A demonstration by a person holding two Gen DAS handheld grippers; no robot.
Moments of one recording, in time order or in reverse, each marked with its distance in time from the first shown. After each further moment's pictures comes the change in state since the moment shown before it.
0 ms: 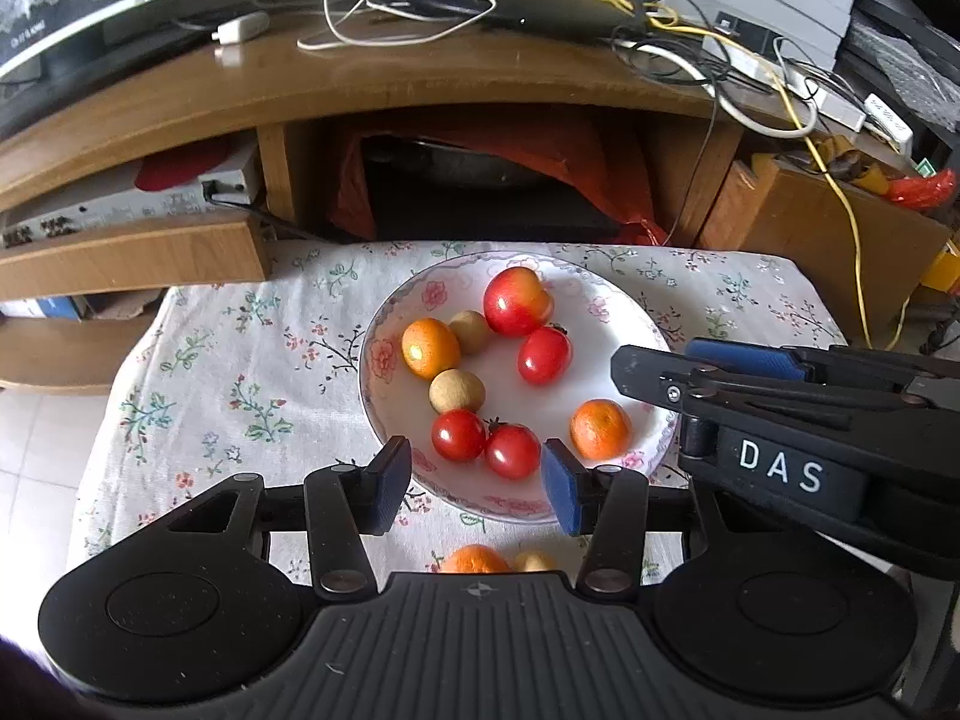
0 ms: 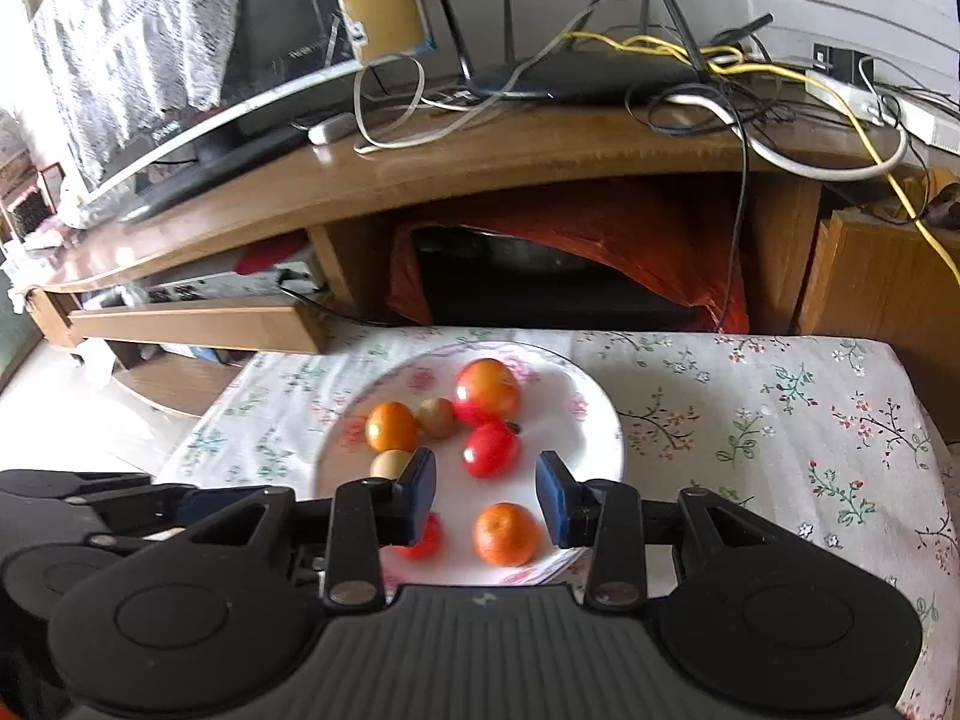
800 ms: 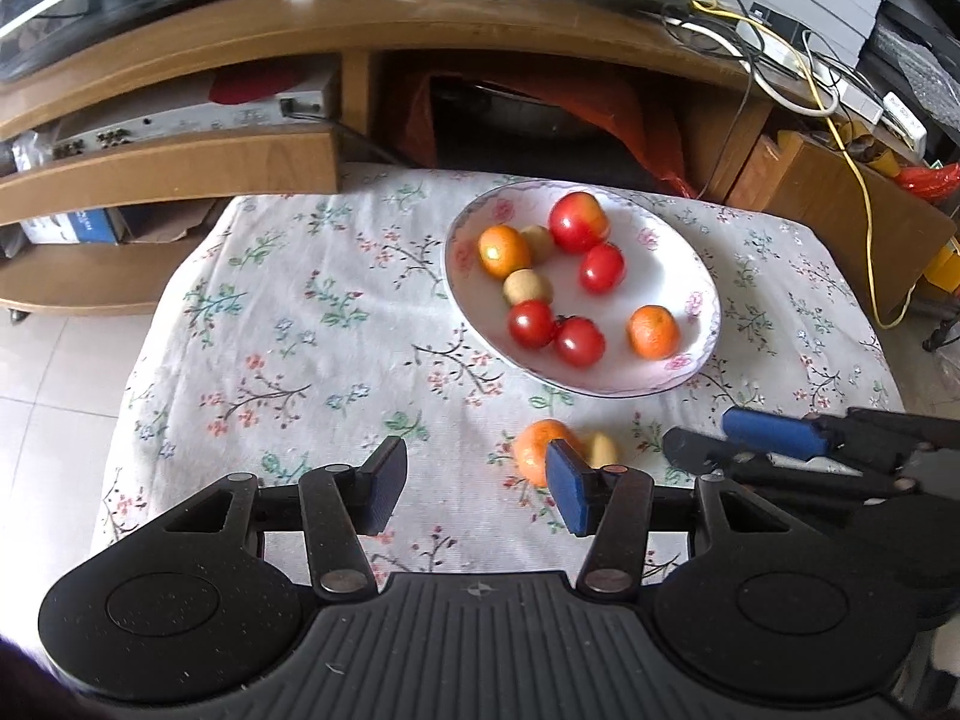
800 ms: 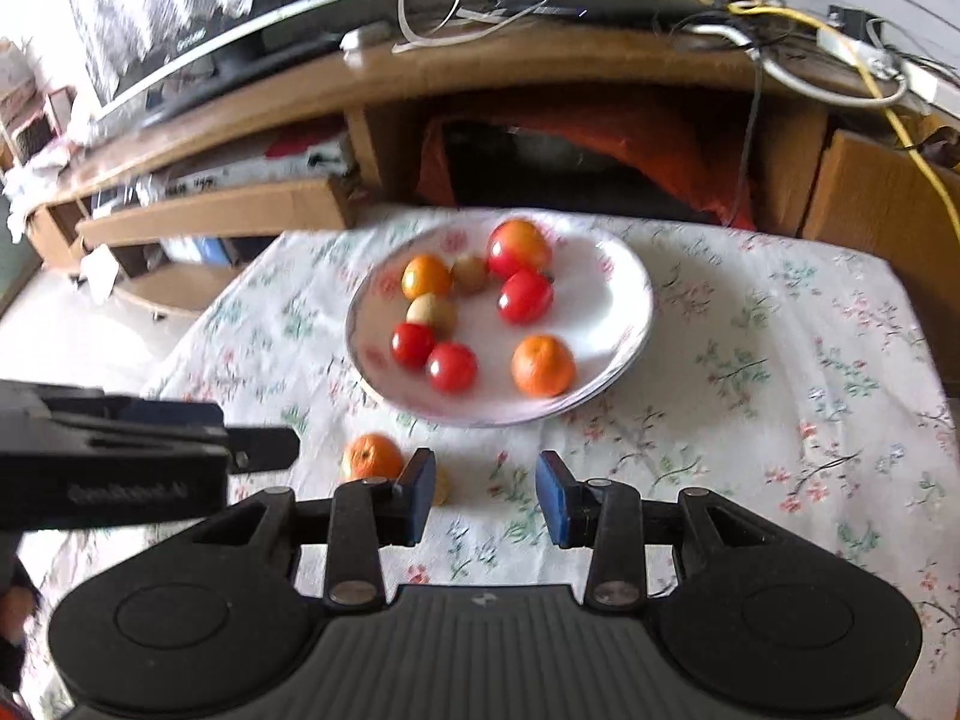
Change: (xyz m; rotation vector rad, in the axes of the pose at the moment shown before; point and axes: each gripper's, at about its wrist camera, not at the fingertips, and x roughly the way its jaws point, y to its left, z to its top) left arm -0.023 0.041 -0.045 -0.075 0.059 0.006; right arm -0.008 0.025 -0.058 -0.067 0.138 -0.025
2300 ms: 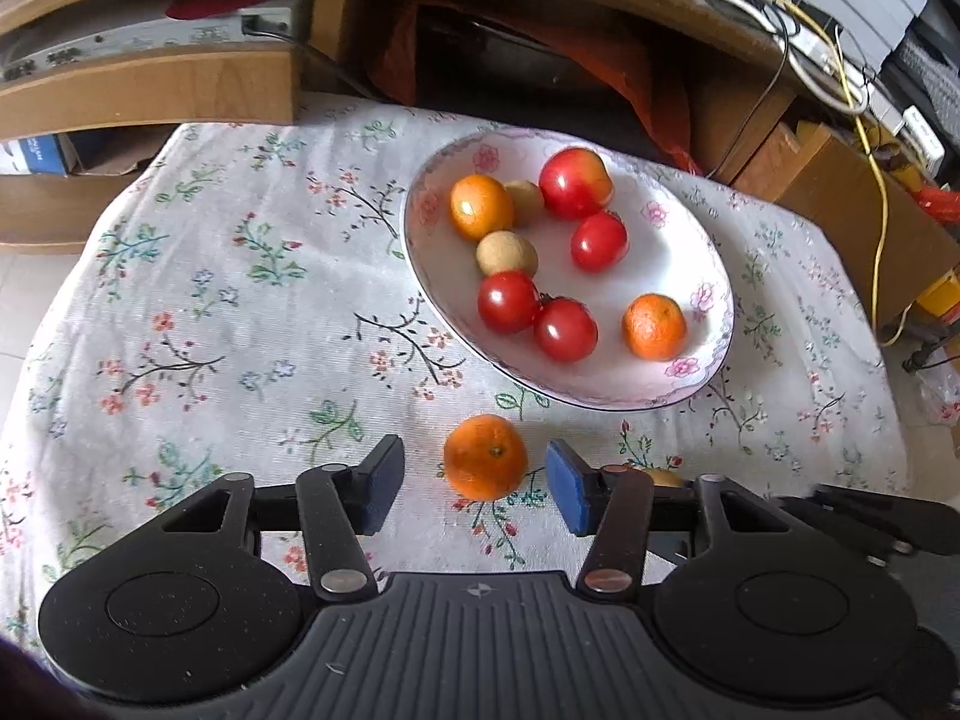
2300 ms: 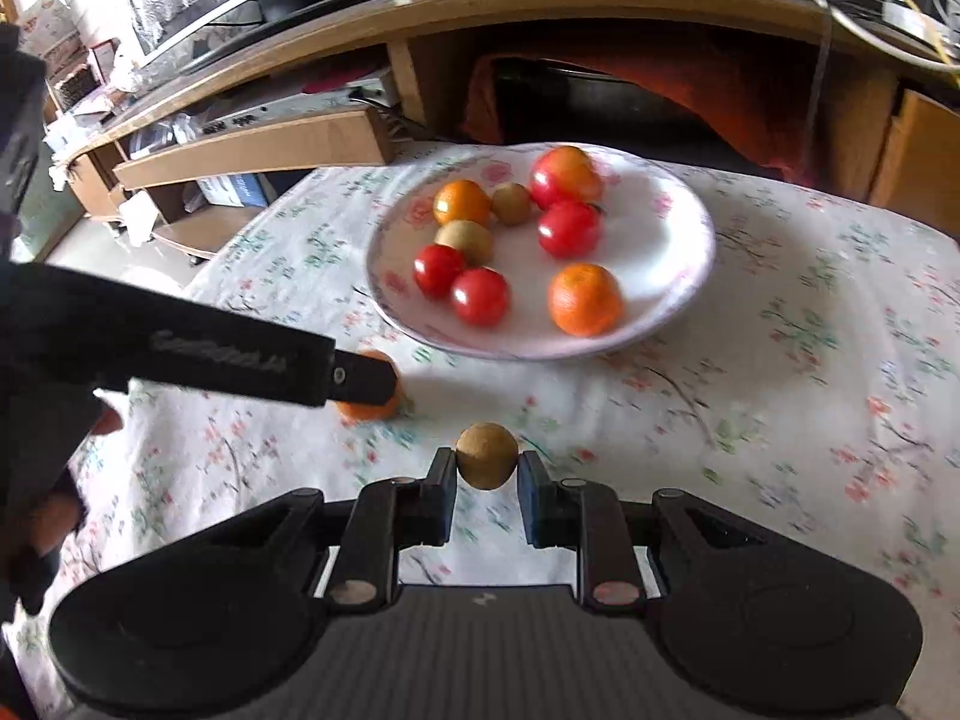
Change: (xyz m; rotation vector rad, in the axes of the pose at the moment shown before) left arm 0.056 -0.008 0.006 -0.080 0.092 -0.073; right arm 0.026 -0.012 -0.019 -0.062 0.060 0.088
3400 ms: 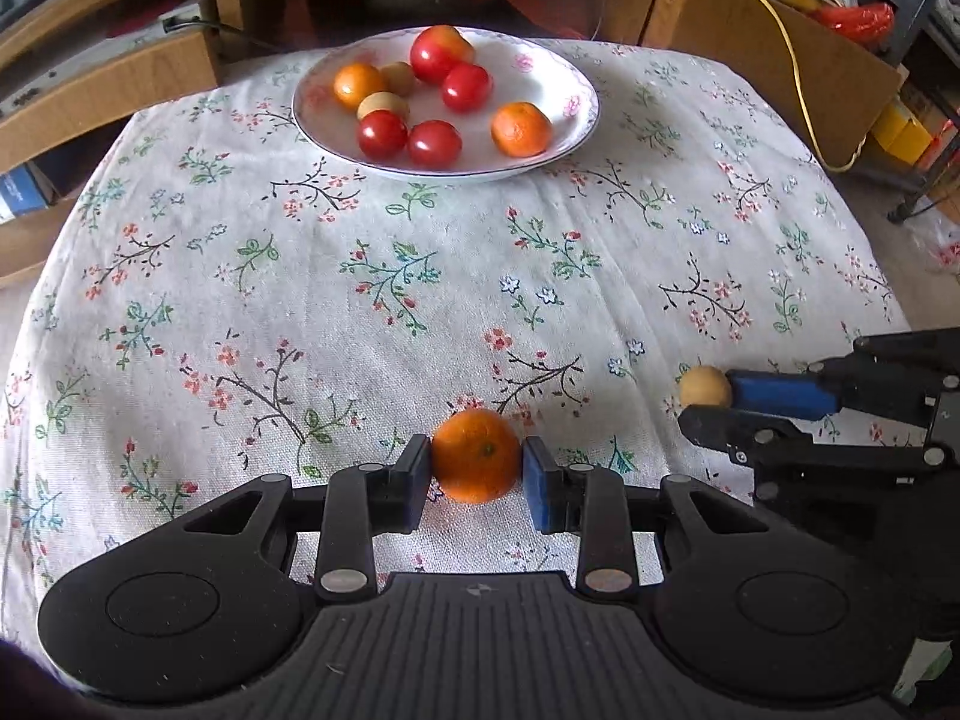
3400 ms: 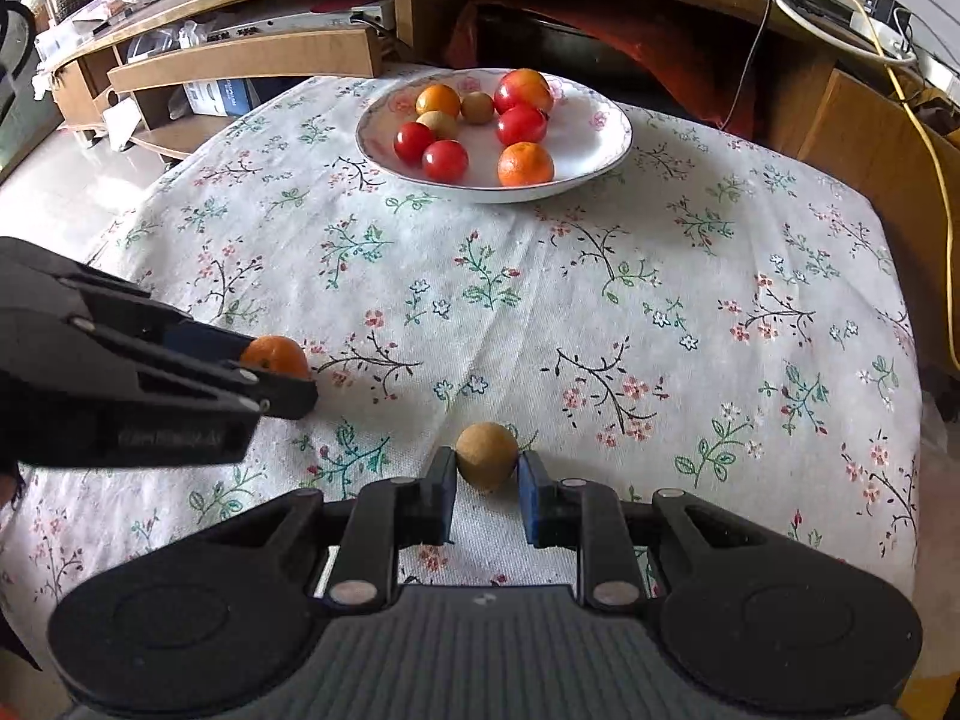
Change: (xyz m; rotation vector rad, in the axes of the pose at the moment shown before) left arm -0.028 -0.046 -0.080 0.222 0.061 0.040; right arm -0.051 0.002 -0.062 -0.108 0.090 -0.118
